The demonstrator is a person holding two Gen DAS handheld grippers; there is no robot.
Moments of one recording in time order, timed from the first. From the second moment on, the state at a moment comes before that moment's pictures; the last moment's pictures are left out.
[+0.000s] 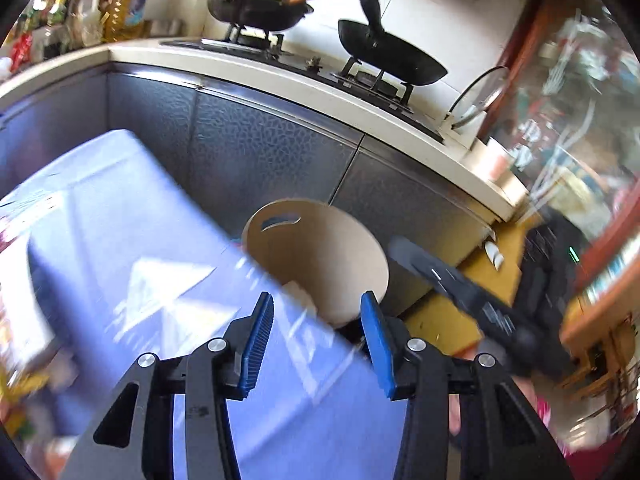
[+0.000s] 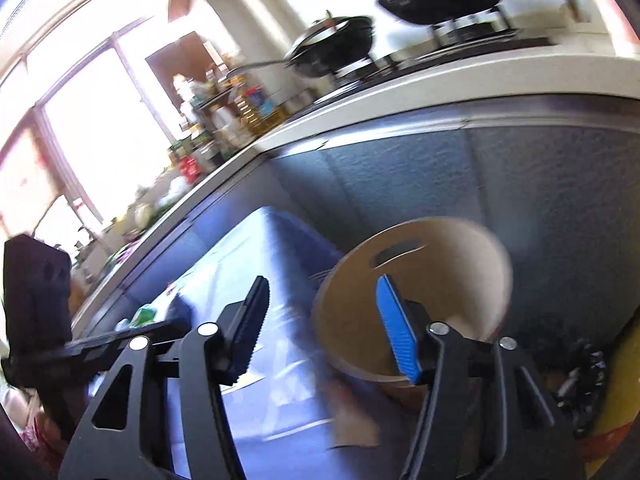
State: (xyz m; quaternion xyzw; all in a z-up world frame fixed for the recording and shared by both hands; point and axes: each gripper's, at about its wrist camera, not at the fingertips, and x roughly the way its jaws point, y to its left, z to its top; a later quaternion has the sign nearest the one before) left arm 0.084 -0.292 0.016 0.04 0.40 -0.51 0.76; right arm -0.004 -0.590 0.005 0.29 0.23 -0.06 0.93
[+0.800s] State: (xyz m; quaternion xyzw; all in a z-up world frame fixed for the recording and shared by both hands) left arm 0.121 0.062 -0.025 -0.20 0.43 -0.32 0.82; right arm 0.144 -0.325 -0.024 0.36 0.42 0.22 0.80
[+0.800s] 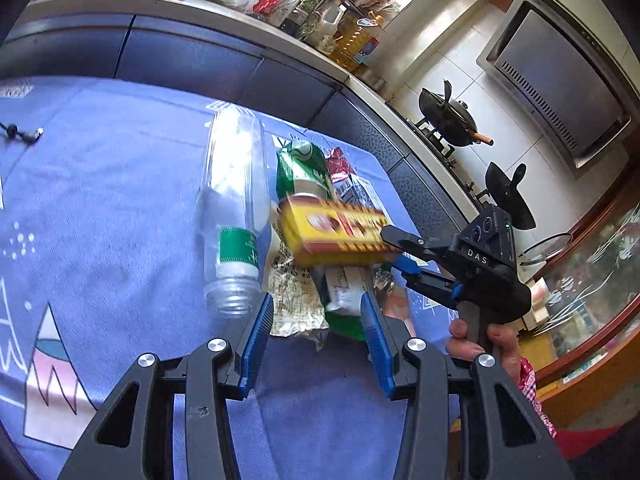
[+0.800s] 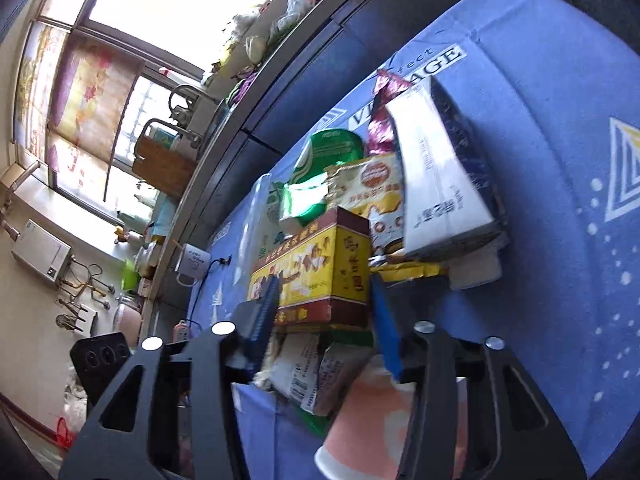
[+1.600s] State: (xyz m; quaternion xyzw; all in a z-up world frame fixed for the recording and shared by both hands) left arm 0.085 0.051 -0.060 -0.22 0.51 -0.33 0.76; right arm -0.021 -0.271 -0.021 0.18 0.40 0.29 0.85
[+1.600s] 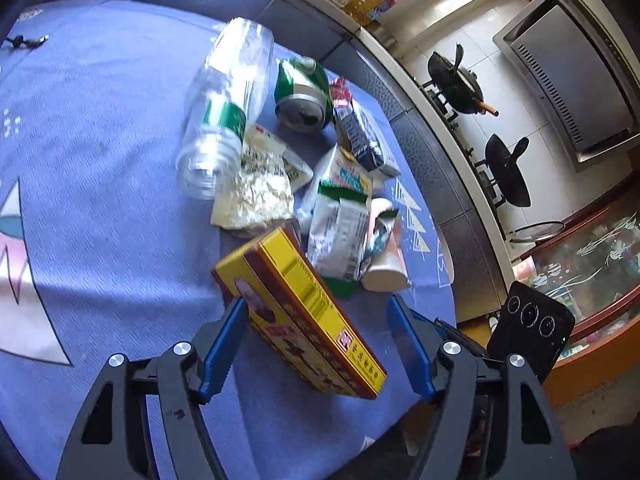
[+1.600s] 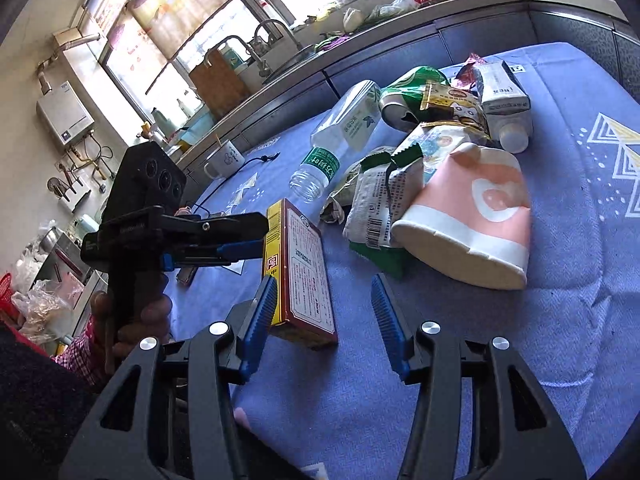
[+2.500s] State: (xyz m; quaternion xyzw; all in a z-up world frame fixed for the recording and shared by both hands) left arm 0.071 0.064 -0.059 -0.17 0.51 -0.33 0.78; right arm 0.057 -0.279 0.007 0.11 0.38 0.26 0.88
